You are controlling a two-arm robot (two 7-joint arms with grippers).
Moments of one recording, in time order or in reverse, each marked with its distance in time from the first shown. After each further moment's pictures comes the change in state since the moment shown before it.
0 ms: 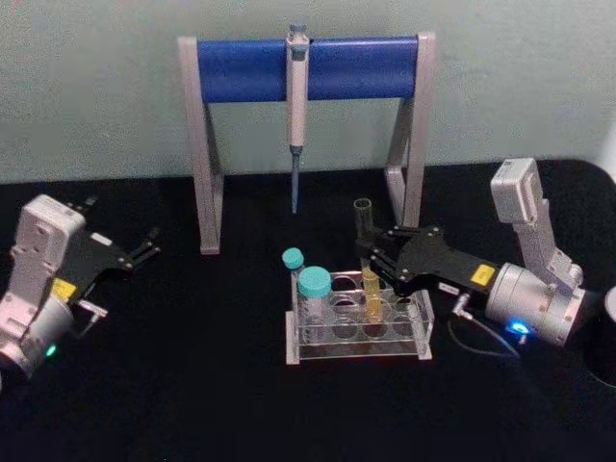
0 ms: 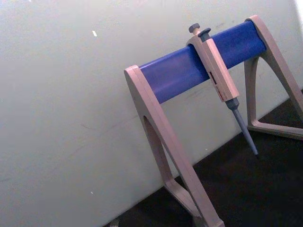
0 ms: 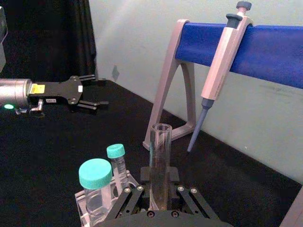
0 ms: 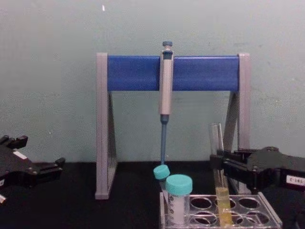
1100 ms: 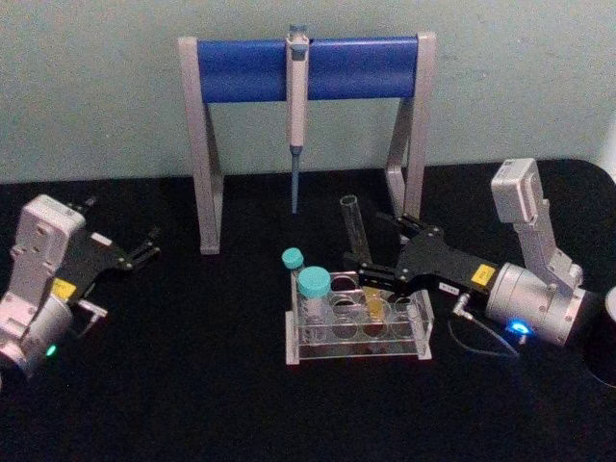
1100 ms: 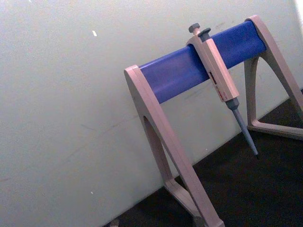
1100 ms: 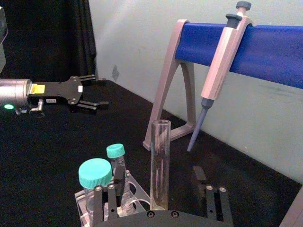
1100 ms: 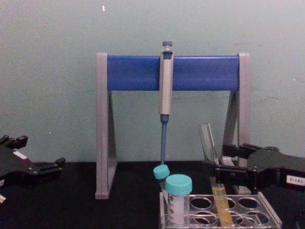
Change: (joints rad) left arm 0.000 0.000 0.000 0.000 0.000 0.000 0.000; right arm 0.000 0.000 0.001 0.000 0.001 -0.001 0.000
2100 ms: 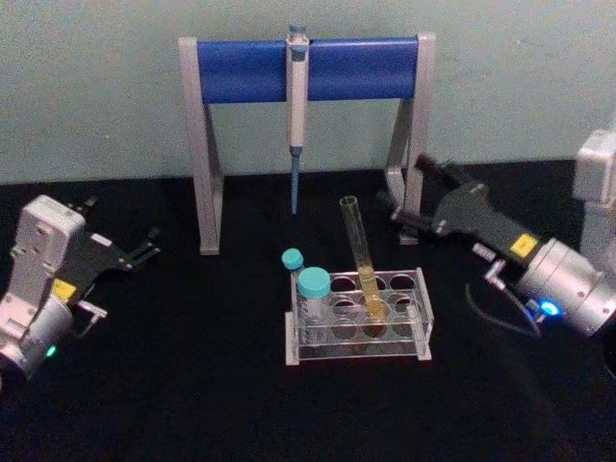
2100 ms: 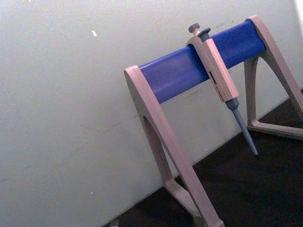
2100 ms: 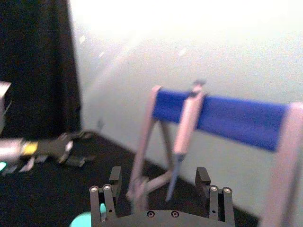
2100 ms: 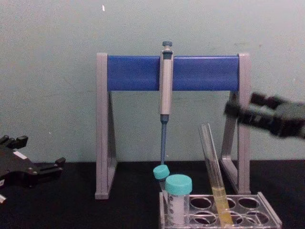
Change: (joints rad) left arm 0.000 0.000 0.000 0.000 0.000 0.000 0.000; right arm -0.082 -0.006 0.113 -0.102 0.096 -0.114 -0.031
